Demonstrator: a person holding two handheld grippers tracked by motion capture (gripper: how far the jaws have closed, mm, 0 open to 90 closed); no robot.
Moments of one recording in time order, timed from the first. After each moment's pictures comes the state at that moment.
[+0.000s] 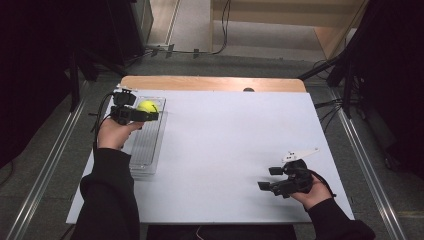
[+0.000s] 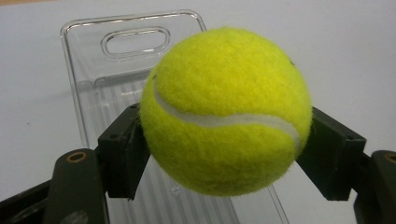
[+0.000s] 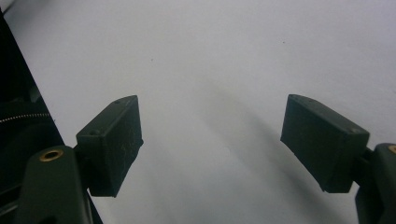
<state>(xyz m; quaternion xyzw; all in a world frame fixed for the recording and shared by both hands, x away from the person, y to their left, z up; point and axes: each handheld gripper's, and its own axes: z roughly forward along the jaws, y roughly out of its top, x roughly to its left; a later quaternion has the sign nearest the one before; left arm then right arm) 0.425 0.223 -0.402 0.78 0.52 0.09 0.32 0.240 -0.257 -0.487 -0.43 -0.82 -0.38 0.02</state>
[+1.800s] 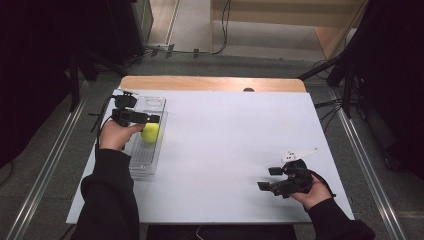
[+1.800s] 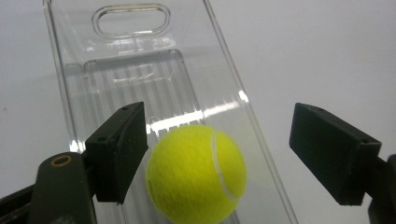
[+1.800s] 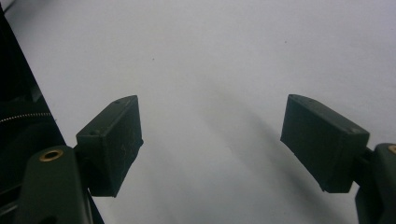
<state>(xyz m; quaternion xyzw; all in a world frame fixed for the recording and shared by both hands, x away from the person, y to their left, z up) 0.428 0.223 -0.409 0.78 0.53 0.06 0.32 0.240 -0.257 -0.487 -0.43 -0.82 -0.38 0.02</state>
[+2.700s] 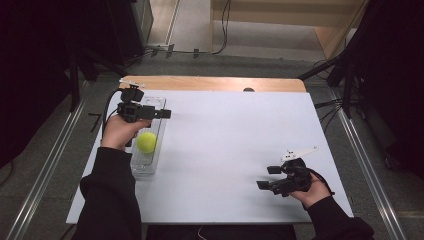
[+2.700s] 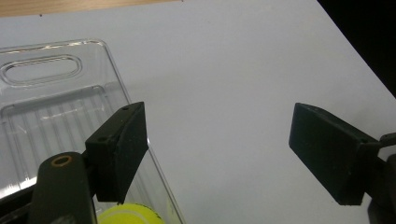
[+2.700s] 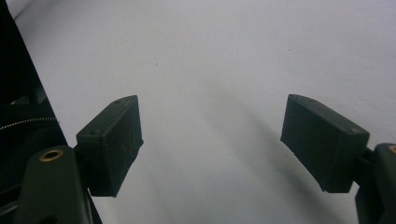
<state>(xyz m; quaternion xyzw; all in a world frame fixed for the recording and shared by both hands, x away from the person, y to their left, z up) 0.414 0.194 -0.376 0.79 0.47 0.02 0.39 0.244 -0.256 -0.487 -0.42 -0.82 -0.39 0.03</state>
